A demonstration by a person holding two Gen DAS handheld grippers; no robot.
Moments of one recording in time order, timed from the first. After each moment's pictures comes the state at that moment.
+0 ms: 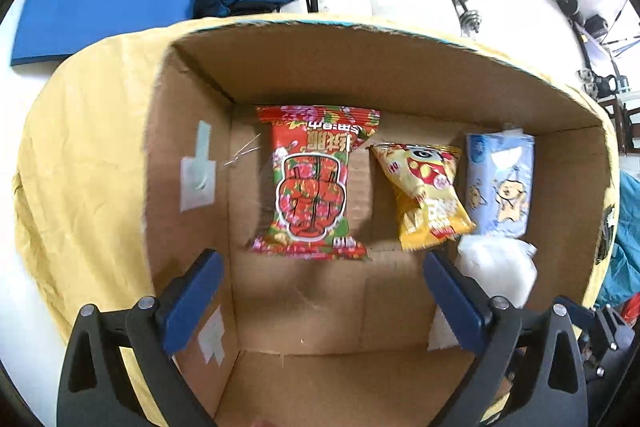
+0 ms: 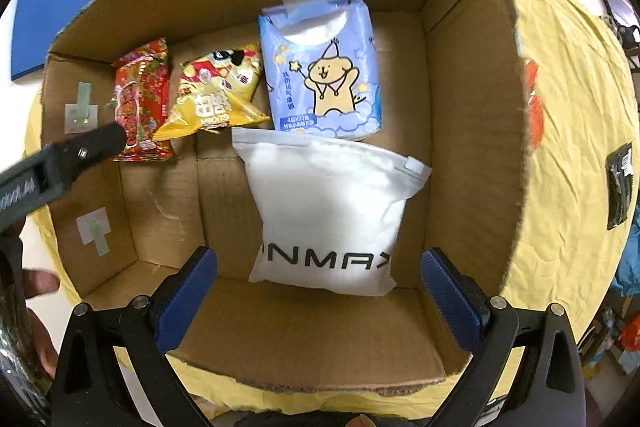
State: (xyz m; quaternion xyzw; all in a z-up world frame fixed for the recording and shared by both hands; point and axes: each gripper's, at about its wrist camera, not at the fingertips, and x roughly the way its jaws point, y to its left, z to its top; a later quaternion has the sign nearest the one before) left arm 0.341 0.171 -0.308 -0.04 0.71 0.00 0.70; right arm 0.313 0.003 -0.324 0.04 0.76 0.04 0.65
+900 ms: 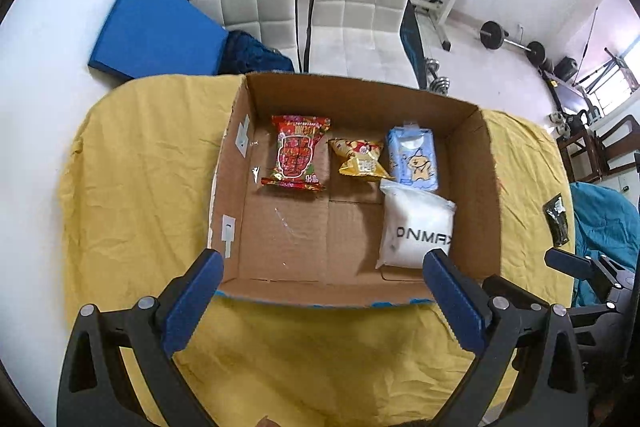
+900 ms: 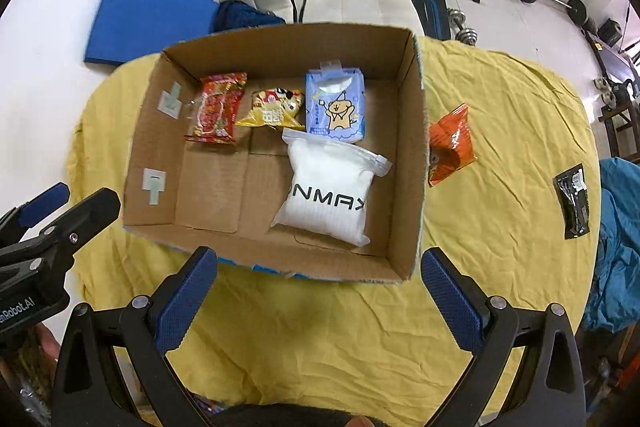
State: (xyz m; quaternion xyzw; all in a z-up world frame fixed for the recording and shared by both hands) left arm 0.207 0.141 -0.175 -0.05 0.59 0.00 0.81; right arm 0.216 -0.013 -0.202 0.02 0.65 0.09 0.76
